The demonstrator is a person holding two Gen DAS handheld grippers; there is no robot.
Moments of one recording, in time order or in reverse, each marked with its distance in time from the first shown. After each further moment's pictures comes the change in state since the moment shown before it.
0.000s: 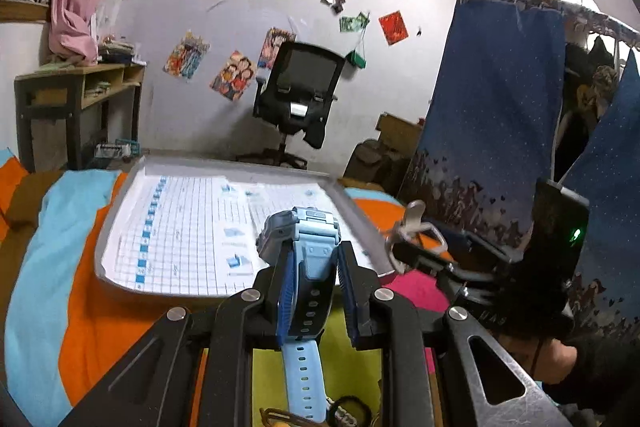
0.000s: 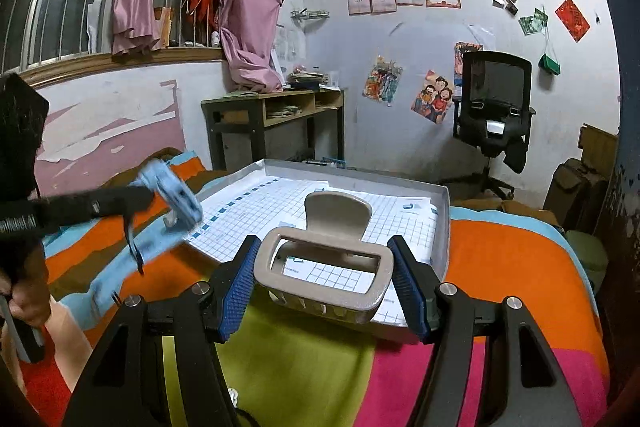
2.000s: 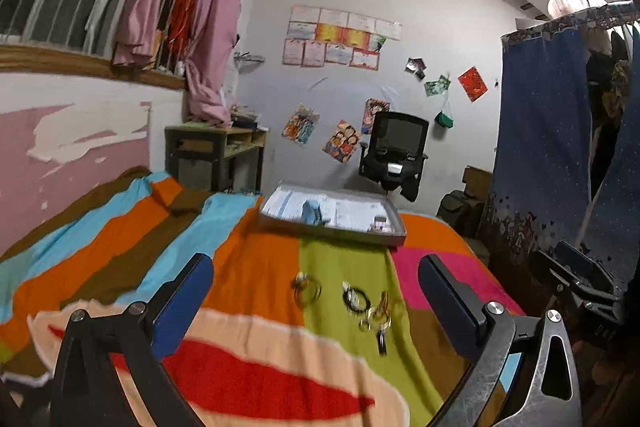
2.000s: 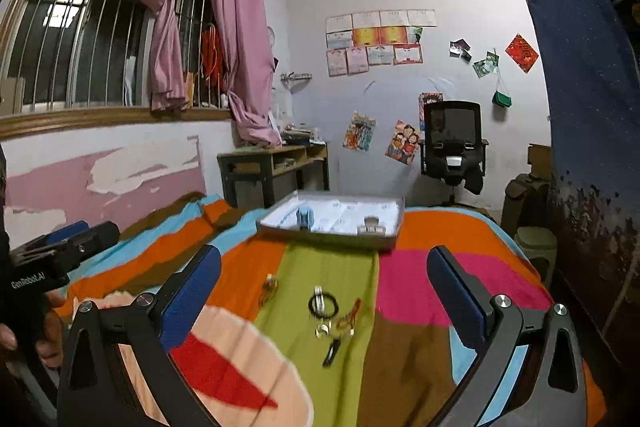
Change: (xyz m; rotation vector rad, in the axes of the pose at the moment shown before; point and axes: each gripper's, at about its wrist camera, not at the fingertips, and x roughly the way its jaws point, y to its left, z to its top) left arm -0.301 -0.162 -0.151 -0.019 -0.268 0.474; right arm -0.344 0.091 -0.095 0.063 -0.197 -0.098
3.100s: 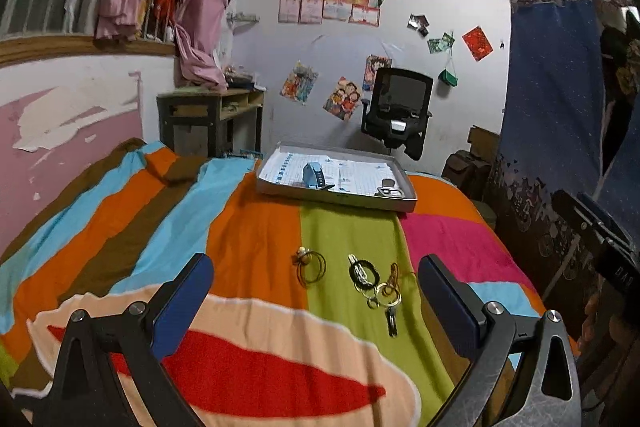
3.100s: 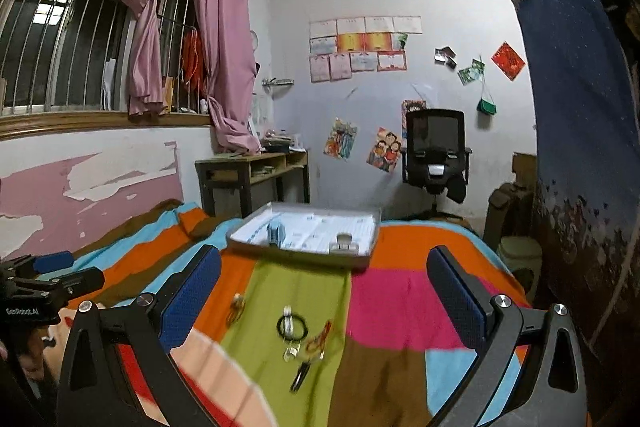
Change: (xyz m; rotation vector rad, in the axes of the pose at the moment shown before) left arm 0.070 0.005 0.018 0.031 0.178 -0.008; right arm 0.048 -0.035 0.039 -0.017 -0.034 -0.055
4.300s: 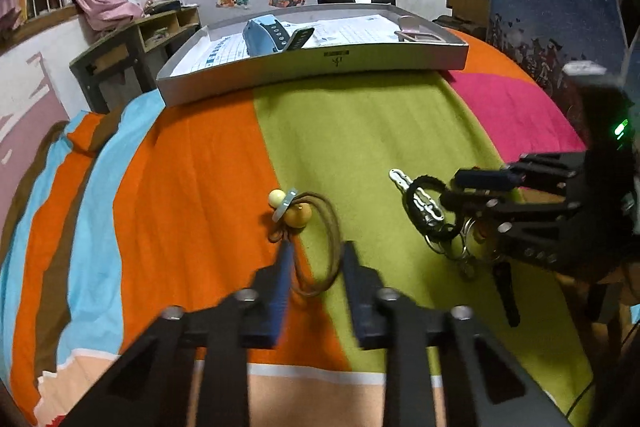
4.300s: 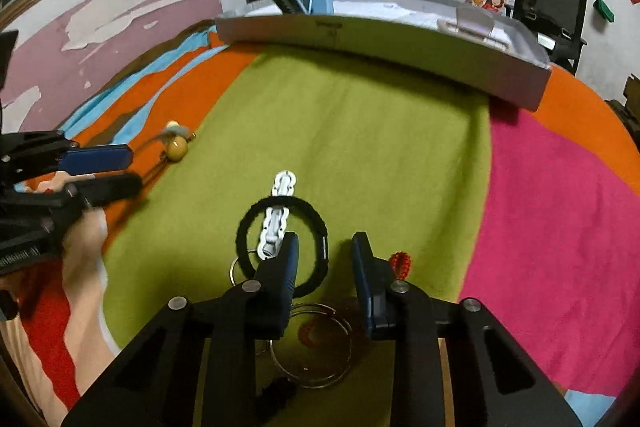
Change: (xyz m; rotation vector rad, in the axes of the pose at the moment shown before) left arm 0.246 -0.011 -0.046 0.278 0.382 -0.063; right arm 0.289 0.043 -0.171 -0.145 0.639 0.277
